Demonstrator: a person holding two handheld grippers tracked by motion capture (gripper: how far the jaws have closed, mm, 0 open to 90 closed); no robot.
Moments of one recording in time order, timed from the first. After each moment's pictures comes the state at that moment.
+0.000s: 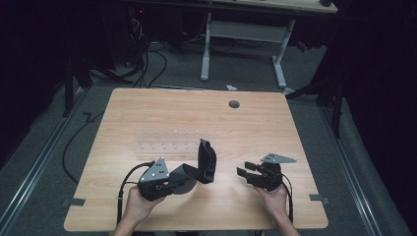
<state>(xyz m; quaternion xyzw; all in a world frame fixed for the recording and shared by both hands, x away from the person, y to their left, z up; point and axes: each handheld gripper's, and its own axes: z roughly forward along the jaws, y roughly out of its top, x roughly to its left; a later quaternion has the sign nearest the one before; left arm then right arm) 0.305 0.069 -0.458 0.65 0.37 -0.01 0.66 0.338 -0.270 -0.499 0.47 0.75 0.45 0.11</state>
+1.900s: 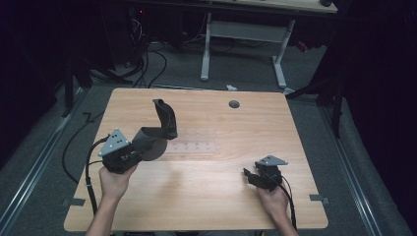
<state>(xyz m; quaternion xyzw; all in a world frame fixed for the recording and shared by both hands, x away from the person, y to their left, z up) 0.360 0.141 -0.410 0.54 0.44 0.13 0.71 0.350 -0.277 -0.531 0.49 0.78 0.33 0.22</state>
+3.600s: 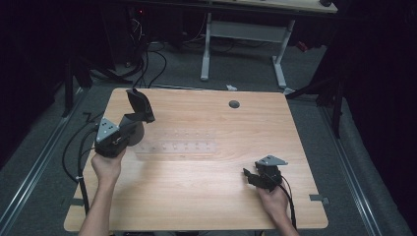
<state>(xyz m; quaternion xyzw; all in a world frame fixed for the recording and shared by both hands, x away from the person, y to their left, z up) 0.423 0.174 -0.444 0.50 0.49 0.24 0.67 0.350 -0.276 -0.531 0.49 0.78 0.33 0.22</state>
